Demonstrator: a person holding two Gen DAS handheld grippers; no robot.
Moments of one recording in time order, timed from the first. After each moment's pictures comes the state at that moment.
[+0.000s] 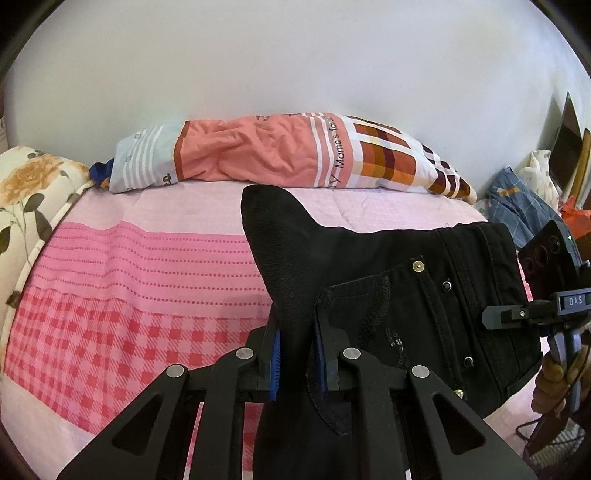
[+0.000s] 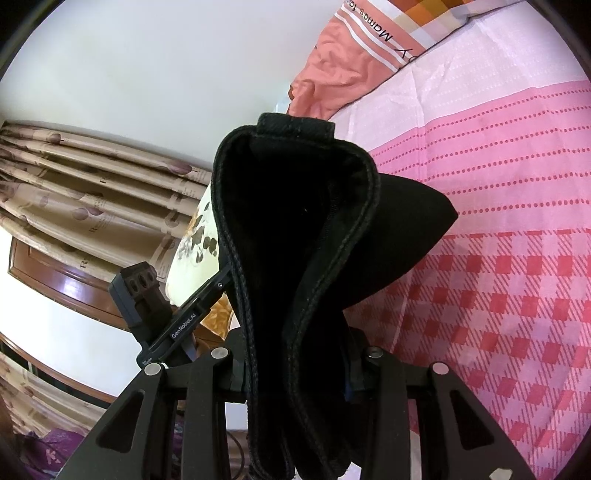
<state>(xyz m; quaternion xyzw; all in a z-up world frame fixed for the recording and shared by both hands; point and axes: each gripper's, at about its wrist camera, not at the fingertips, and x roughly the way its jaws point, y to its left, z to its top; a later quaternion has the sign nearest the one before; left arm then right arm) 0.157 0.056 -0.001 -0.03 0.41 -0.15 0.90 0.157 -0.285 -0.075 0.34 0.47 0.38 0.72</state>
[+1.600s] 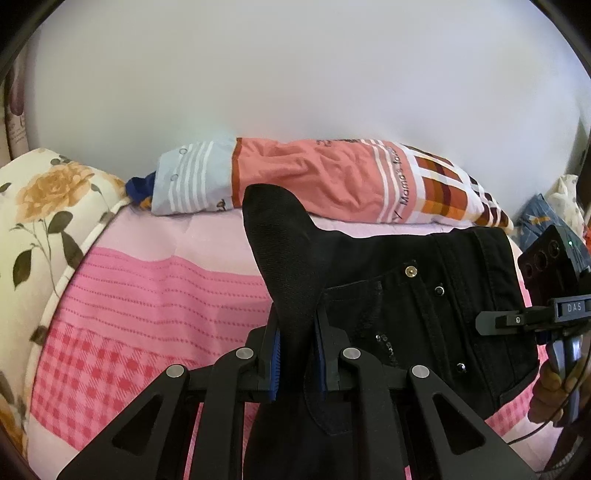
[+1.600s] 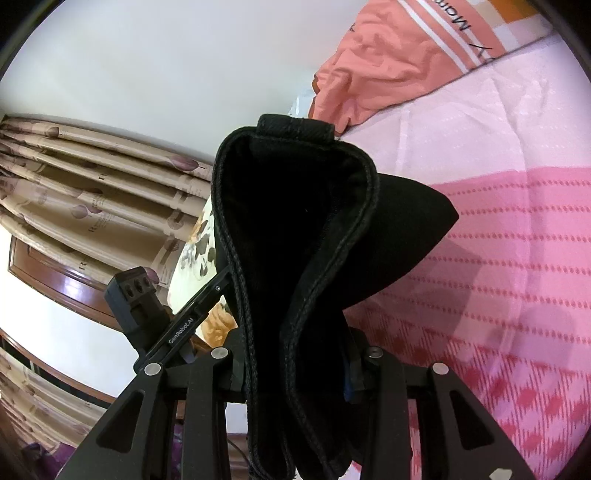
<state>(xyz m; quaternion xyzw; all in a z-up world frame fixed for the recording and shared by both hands) 0.227 0.128 0.007 -0.03 0.39 -0.10 0.92 0.236 -0.206 -0.068 0.32 0.47 0.41 0.71</state>
